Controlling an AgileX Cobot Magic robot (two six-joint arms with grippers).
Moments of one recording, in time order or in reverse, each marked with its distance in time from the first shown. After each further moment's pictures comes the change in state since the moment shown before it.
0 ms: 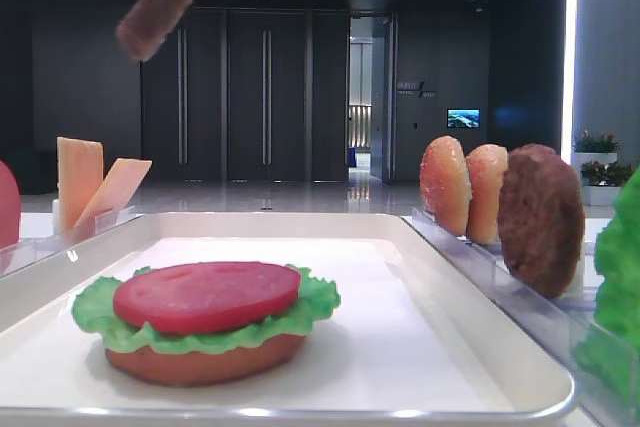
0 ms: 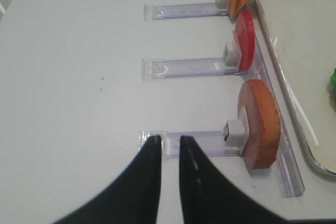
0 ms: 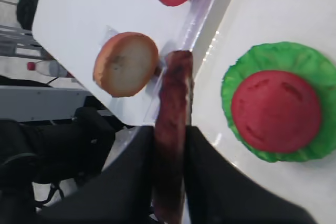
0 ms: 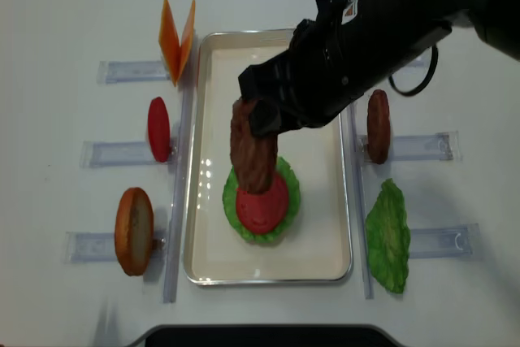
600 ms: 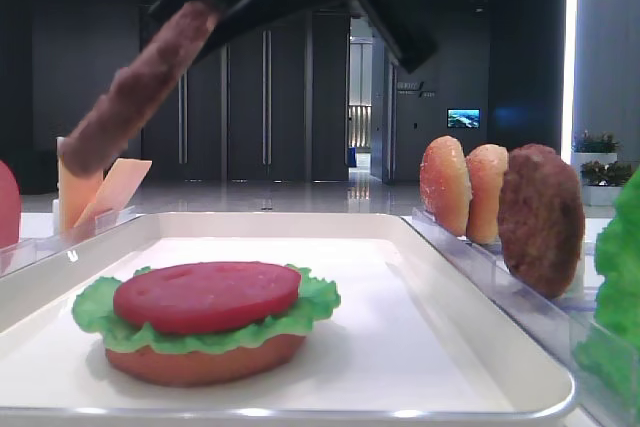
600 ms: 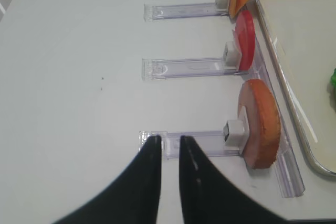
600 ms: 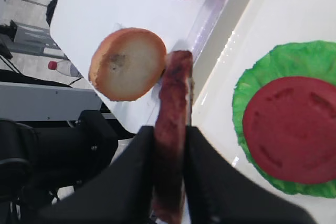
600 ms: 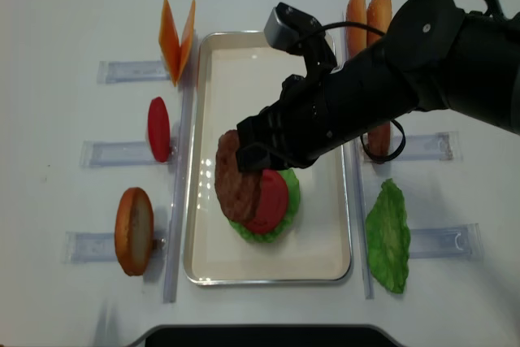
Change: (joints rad) left arm 0.000 0.000 0.000 0.000 0.000 0.000; right arm 0.000 0.087 0.173 0.360 -0.154 -0.407
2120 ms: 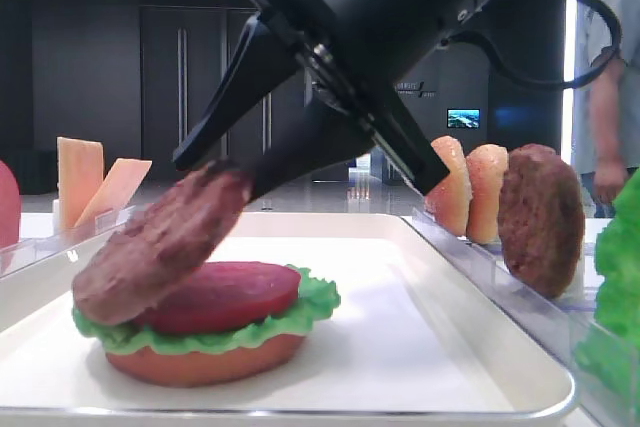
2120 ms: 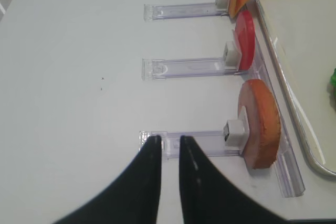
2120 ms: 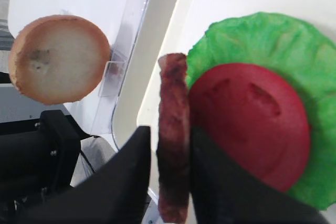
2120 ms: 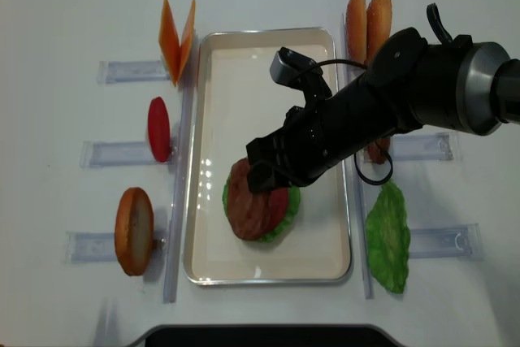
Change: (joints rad) left arm 0.000 0.000 0.000 0.000 0.000 0.000; right arm -0.048 0.159 0.041 0.121 -0.005 -0.159
